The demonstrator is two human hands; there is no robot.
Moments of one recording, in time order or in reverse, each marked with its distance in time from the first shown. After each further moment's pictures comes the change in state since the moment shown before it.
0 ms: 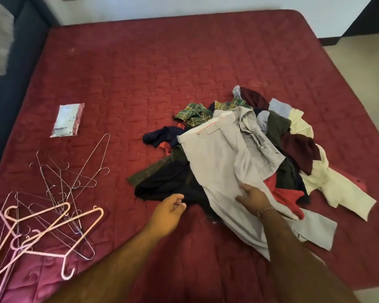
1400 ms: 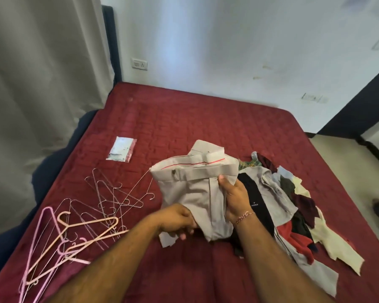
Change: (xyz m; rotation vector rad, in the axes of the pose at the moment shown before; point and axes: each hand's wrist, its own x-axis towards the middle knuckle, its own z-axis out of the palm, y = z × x) left_hand -0.136 -0.038 -0.256 -0.086 -0.403 0.197; right_hand -0.222 -0.375 0.084 1.159 0.059 -0.394
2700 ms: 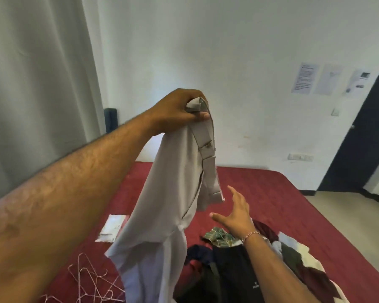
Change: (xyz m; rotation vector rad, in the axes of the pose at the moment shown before) left_hand -0.115 0.431 -0.131 0.655 0.689 1.021; right_hand 0.090 -0.144 -0.051 -1.042 0.077 -0.488
